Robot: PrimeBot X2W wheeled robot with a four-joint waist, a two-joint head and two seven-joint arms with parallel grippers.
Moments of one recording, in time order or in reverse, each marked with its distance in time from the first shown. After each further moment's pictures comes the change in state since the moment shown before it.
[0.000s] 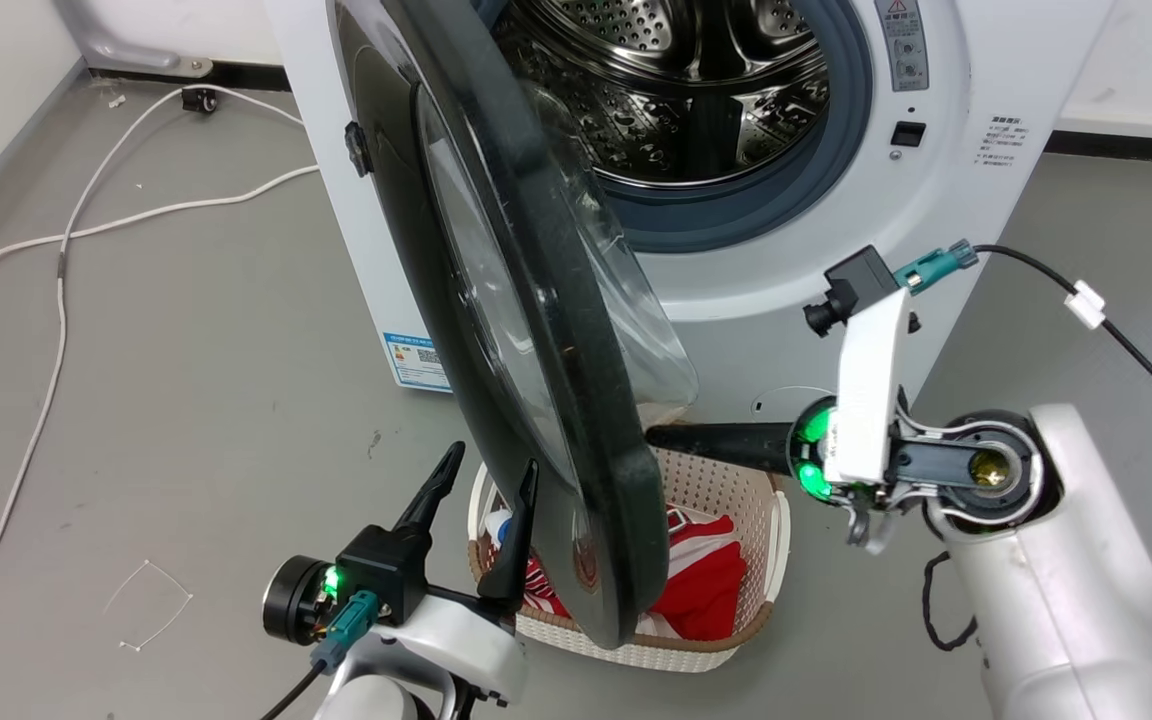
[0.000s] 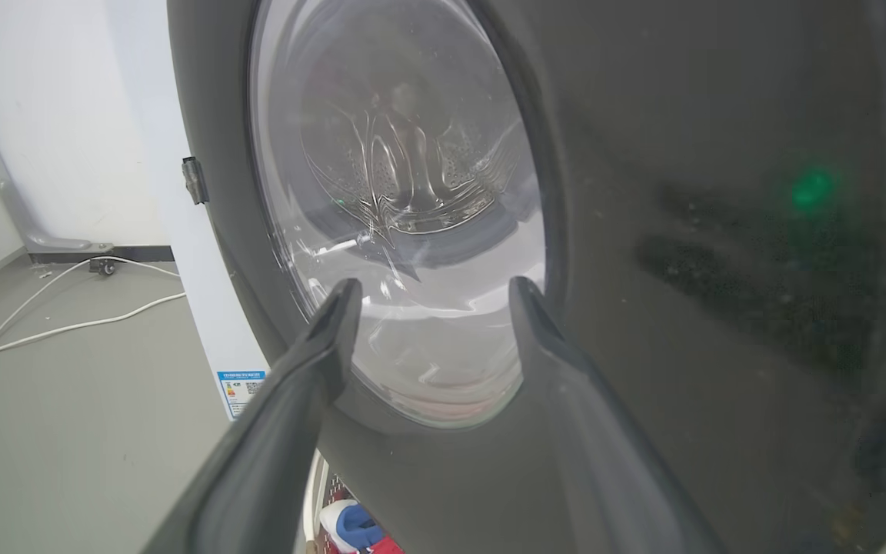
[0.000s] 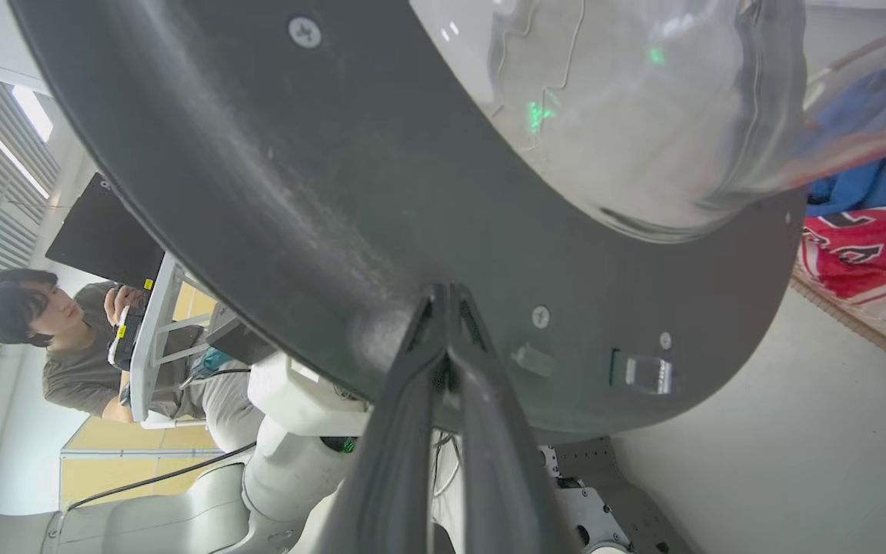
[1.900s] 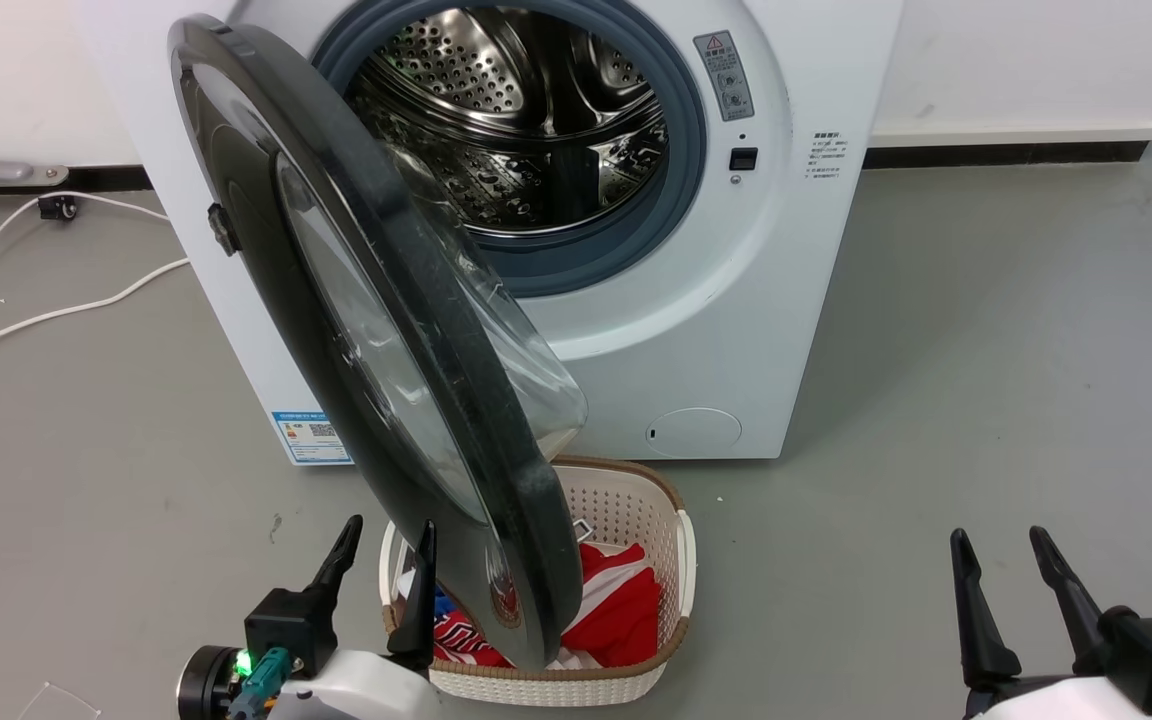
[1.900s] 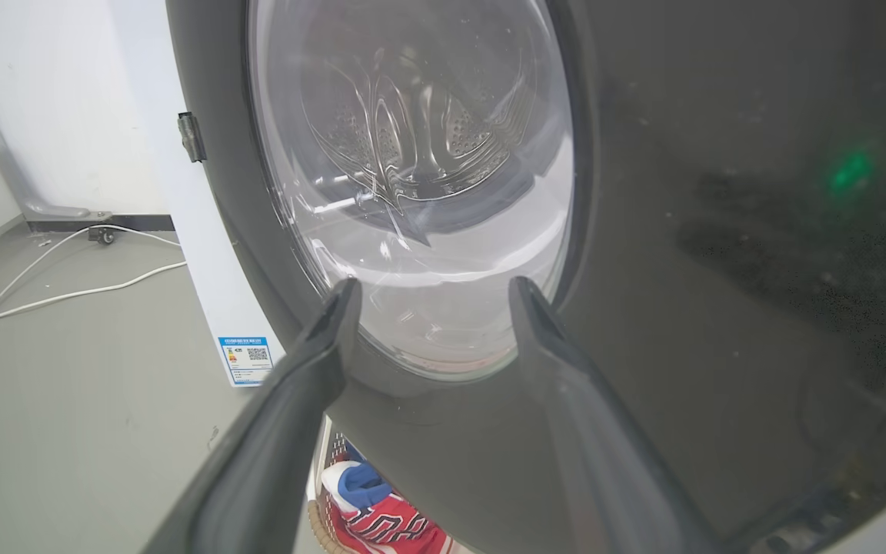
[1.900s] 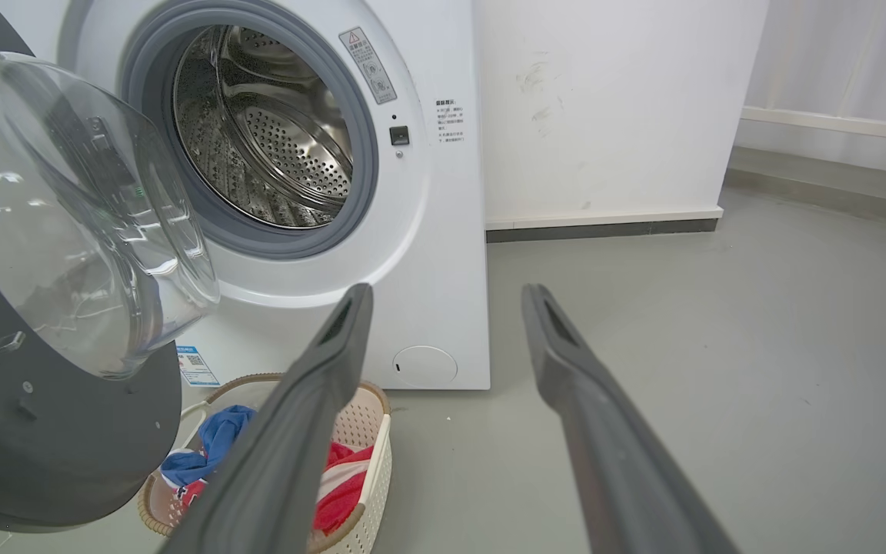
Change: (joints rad) left arm 0.106 0.021 0.154 0.035 0.001 -0.002 0.000; right arm 0.707 -0.003 -0.218 -0.342 -1.089 0.002 -1.263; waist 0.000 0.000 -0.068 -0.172
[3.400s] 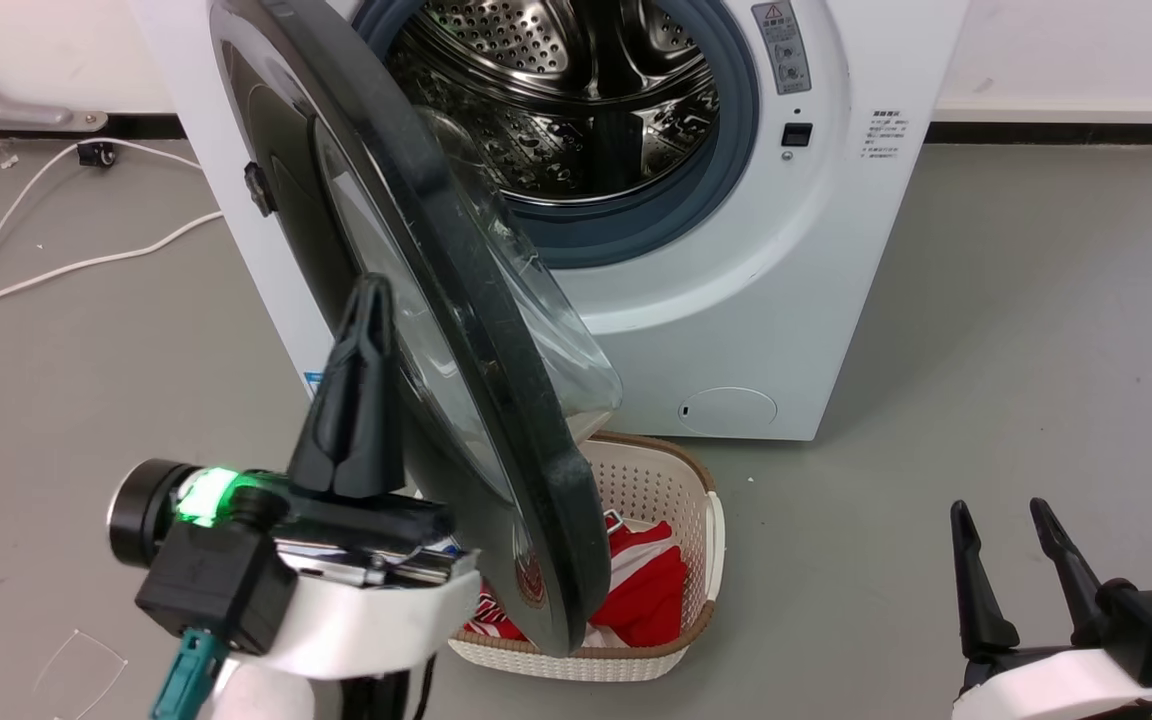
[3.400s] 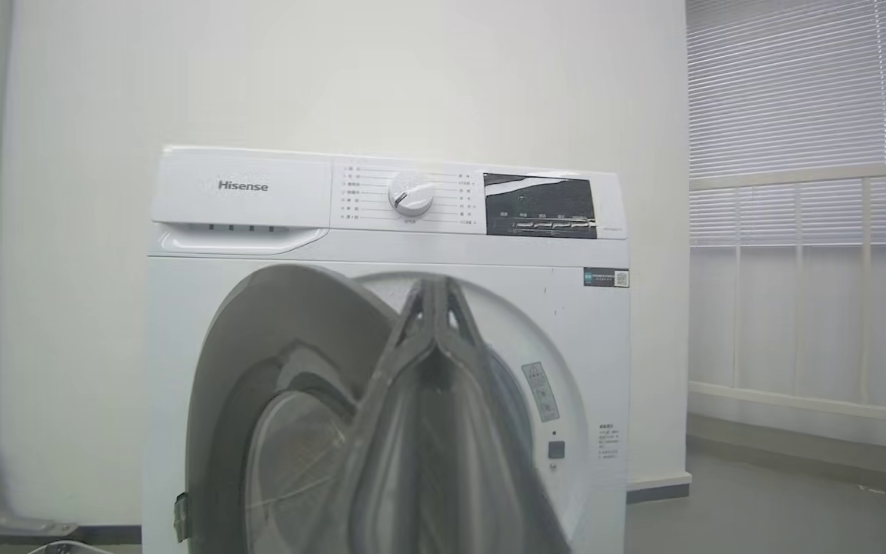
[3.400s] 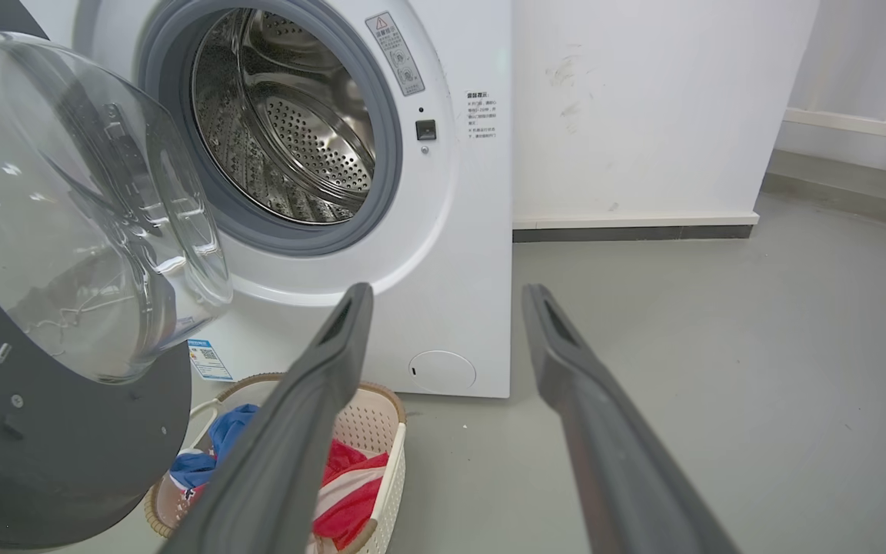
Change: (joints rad) left arm -0.080 -0.018 -0.067 -0.597 0.047 0.076 0.015; right arm -0.062 0.006 -0.013 0.043 -0.017 0.000 -0.017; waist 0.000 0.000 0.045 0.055
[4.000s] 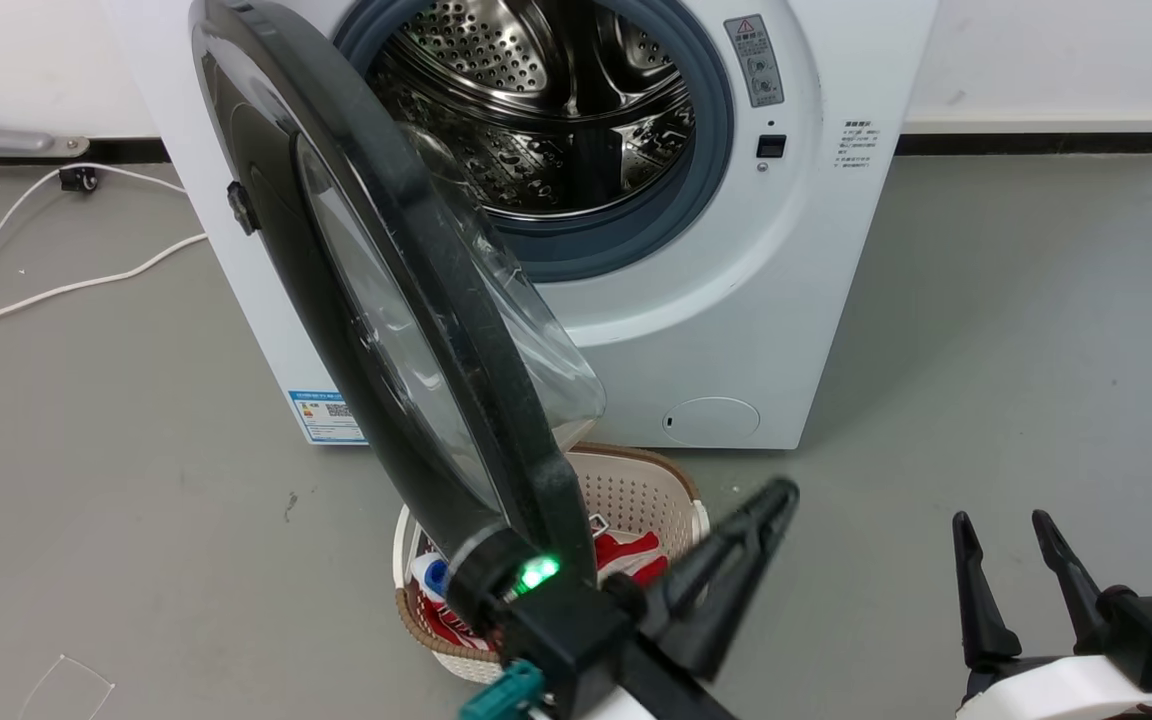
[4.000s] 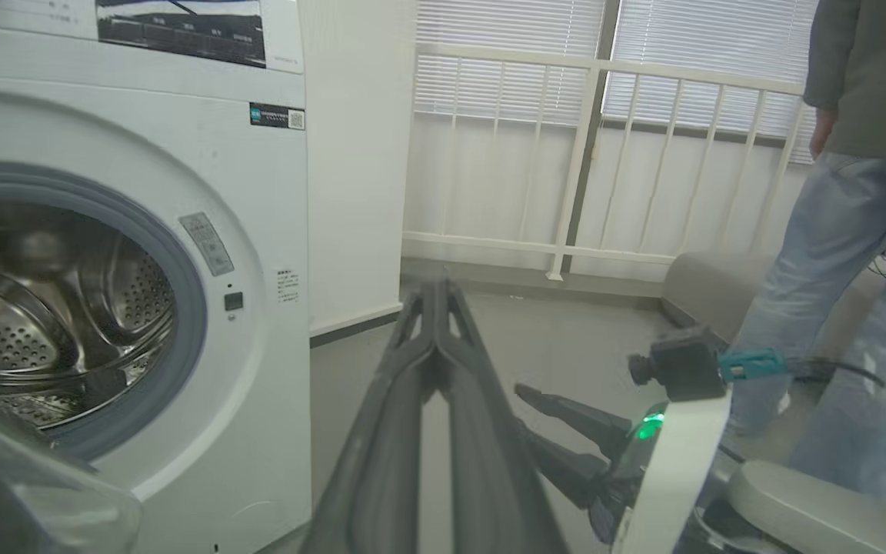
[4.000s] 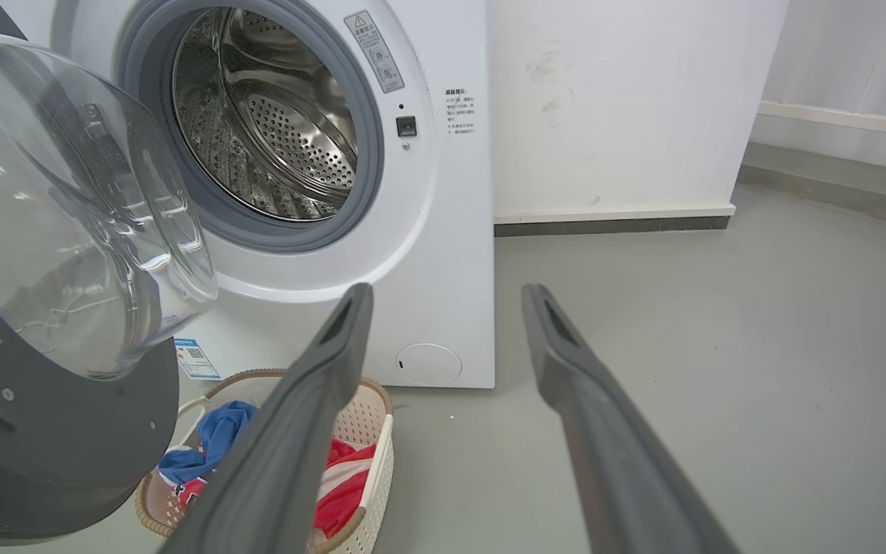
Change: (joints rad) left arm 0.031 -0.002 -0.427 -0.045 -0.139 -0.095 0.299; right arm 0.017 0.000 -0.004 -0.010 0.001 0.000 0.025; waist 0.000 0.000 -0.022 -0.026
